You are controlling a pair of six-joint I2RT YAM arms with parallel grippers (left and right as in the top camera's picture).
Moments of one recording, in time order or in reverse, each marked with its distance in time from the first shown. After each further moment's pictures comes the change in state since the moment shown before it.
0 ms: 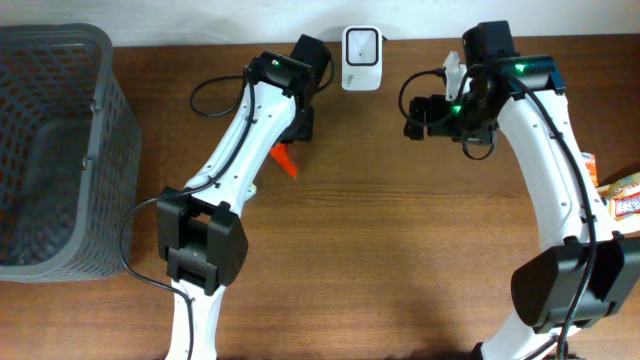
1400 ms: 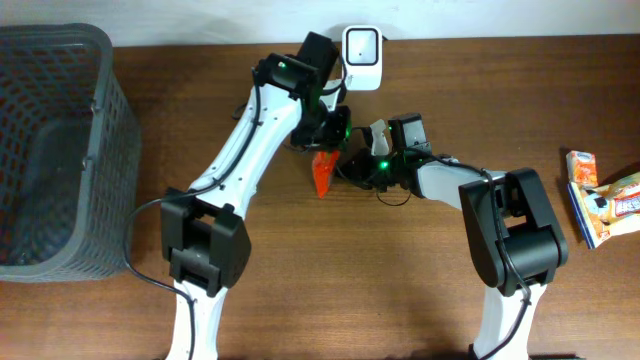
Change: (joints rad) left arm -0.027 0.000 0.000 0.092 0.616 -0.004; right arm 0.166 0.239 -0.700 1.270 -0.551 0.507
